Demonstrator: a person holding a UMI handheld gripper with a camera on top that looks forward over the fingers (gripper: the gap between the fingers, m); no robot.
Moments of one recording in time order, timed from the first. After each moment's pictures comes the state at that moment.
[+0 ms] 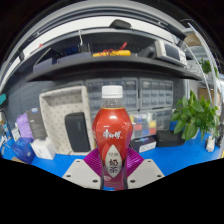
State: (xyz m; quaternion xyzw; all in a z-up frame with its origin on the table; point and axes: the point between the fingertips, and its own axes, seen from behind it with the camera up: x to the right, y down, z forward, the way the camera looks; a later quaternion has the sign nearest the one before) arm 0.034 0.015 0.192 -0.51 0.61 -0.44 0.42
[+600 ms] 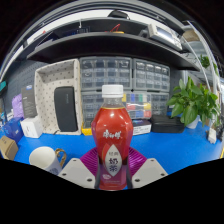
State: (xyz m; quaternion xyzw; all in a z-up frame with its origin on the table) arm 0.027 -0.026 0.079 -0.53 0.61 -0.45 0.39
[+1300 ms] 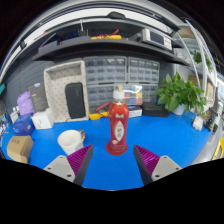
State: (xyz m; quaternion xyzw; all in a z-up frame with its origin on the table) arm -0.115 0.016 0.109 -0.53 0.66 -0.40 0.33
